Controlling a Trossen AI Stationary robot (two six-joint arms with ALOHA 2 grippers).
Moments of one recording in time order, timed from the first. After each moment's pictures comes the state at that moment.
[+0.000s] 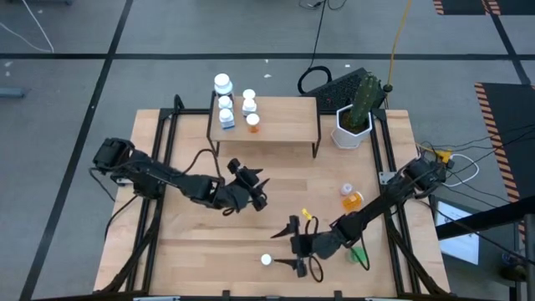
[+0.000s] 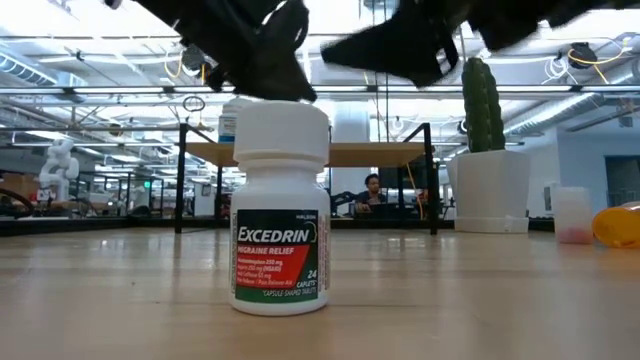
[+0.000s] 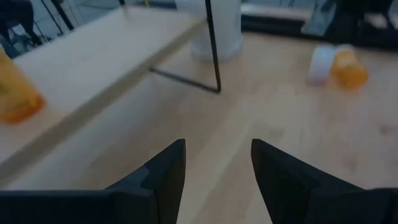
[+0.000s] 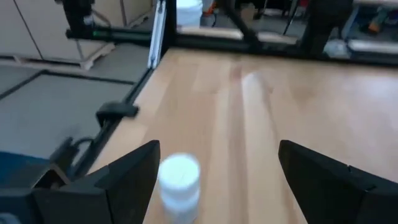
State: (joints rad) left arm -0.27 1.60 0.96 0.04 -0.80 -0.34; right arm 0.60 1.84 0.89 0.60 0.44 0.14
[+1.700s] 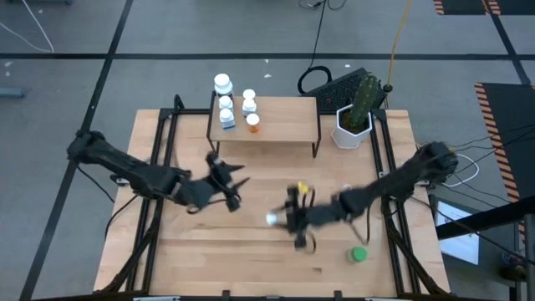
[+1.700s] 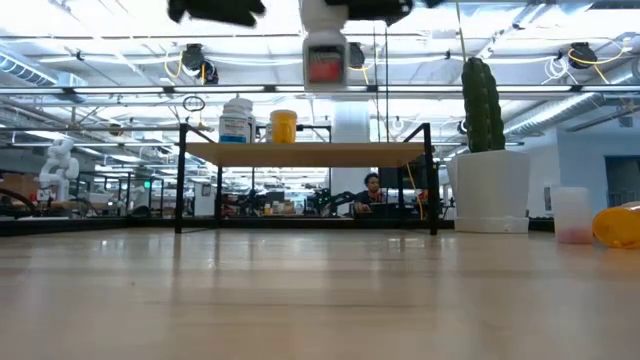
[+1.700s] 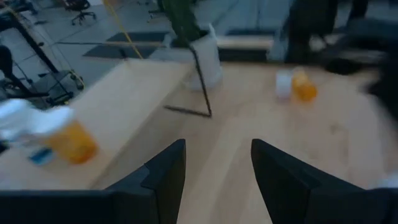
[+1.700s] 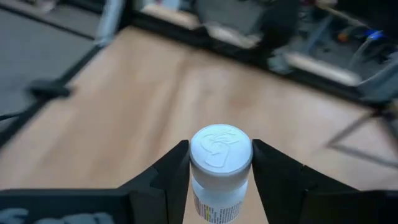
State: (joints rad) left arm -0.37 1.28 0.96 -0.19 -0.81 -0.20; right arm 0.43 1.61 1.01 0.12 0.38 -0.10
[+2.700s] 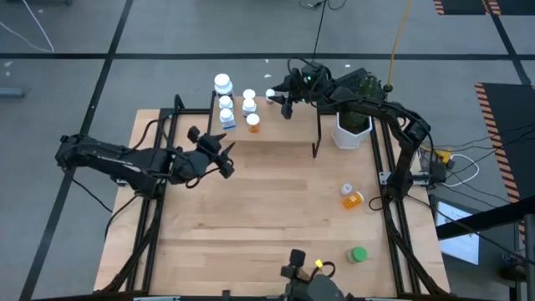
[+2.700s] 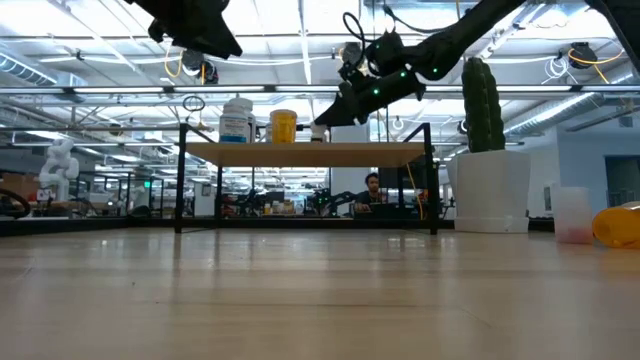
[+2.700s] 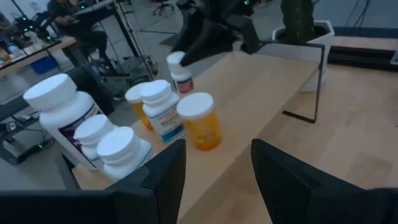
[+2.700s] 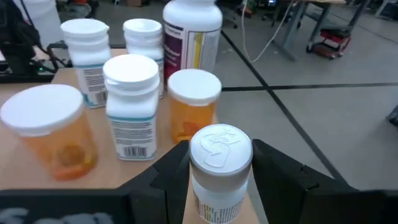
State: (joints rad) left arm -0.13 1.10 0.88 -0.28 -0.90 -0.16; right arm -0.70 1.83 1.37 0.11 -0.40 -0.27
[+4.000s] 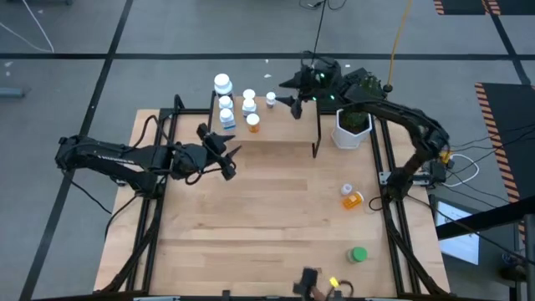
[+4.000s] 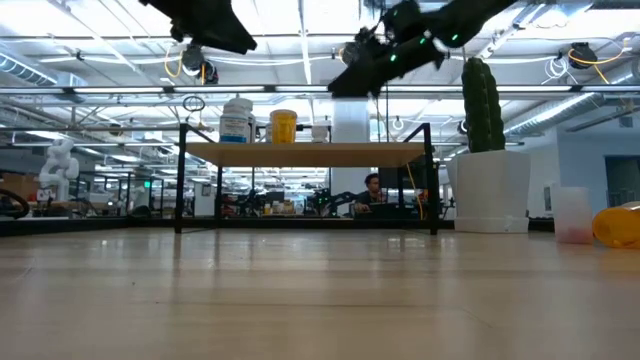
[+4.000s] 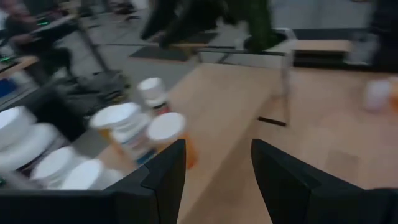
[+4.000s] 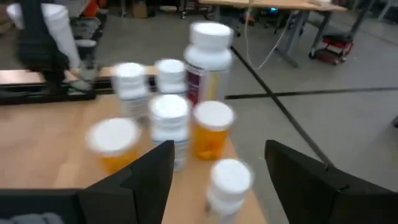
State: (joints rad) left arm -0.07 1.10 0.88 -0.17 -0.70 0.00; right arm -0.68 1.66 1.35 -0.03 -0.42 -0.24
